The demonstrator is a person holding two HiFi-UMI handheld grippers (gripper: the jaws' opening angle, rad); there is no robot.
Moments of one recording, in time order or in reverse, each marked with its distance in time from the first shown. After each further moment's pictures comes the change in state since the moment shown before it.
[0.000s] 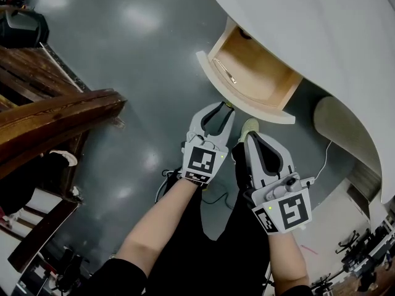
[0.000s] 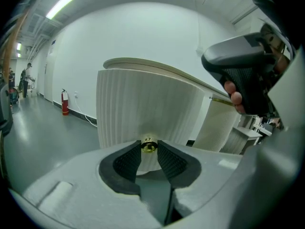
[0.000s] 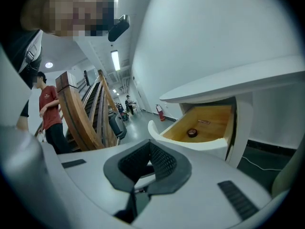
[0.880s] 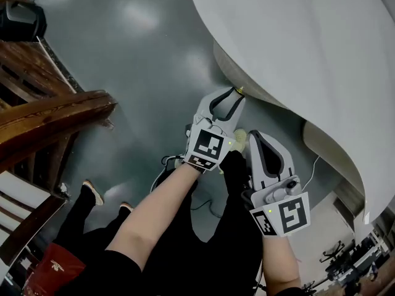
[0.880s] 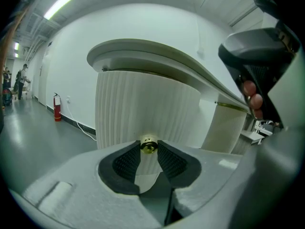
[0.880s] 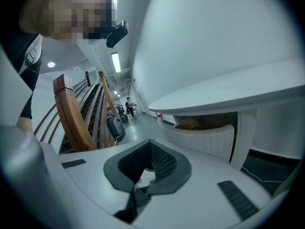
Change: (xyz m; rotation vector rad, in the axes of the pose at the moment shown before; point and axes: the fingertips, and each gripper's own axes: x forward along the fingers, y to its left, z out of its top) left arm 0.079 0.005 0.050 0.020 -0.083 -0.032; right arm 0.015 -0.040 0.030 -0.037 -0.035 0.007
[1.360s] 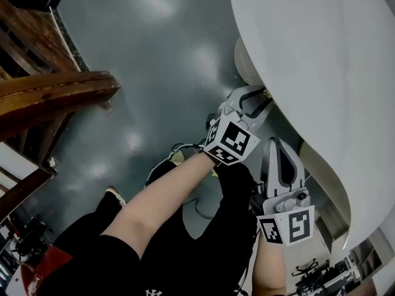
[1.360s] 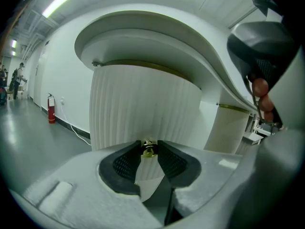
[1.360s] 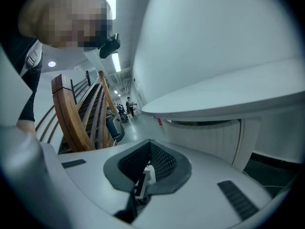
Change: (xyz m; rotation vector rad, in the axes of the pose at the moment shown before) left arm 0.056 0.003 0.020 0.012 -0.032 -0.042; right arm 0.019 -0.031 0.013 -0.001 -0.005 -0.005
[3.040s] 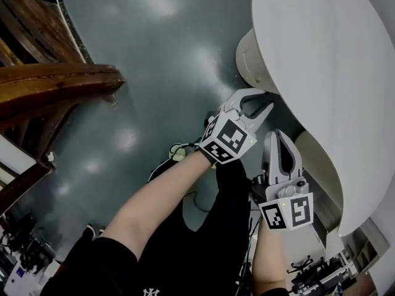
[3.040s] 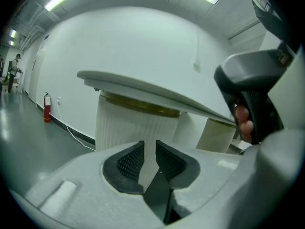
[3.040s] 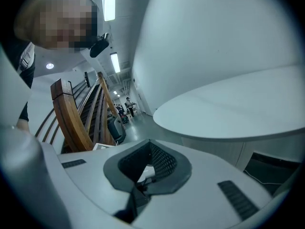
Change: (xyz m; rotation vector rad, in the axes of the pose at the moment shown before) left arm -0.071 -0.009 0.050 -0.038 -0.019 -0.083; right arm -0.010 0.051 0.026 0.020 0.008 0.004
